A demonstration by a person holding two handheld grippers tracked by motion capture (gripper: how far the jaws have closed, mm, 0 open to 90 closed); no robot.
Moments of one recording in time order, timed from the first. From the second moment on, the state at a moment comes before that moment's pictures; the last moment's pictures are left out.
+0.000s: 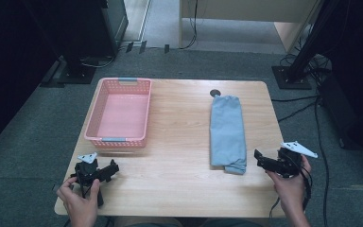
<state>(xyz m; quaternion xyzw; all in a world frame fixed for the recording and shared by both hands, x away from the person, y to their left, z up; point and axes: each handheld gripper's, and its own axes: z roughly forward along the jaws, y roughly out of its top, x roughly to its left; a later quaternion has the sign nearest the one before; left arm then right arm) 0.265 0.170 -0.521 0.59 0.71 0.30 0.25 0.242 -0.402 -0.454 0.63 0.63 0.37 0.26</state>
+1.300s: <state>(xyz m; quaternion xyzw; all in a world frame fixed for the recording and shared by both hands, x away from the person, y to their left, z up) 0.265 0.170 -0.521 0.59 0.71 0.30 0.25 0.346 -0.306 -0.450 0.65 0.67 0.29 0.23</state>
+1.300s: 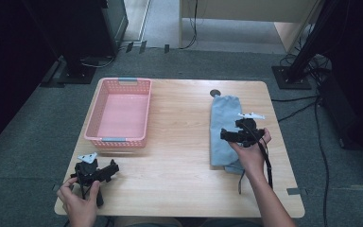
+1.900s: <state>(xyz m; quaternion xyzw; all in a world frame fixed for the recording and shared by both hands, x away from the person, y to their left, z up) 0.265 0.170 -0.521 0.59 0.71 0.30 0.25 0.379 -0.293 -0.484 0.68 0.67 0.26 0.18</state>
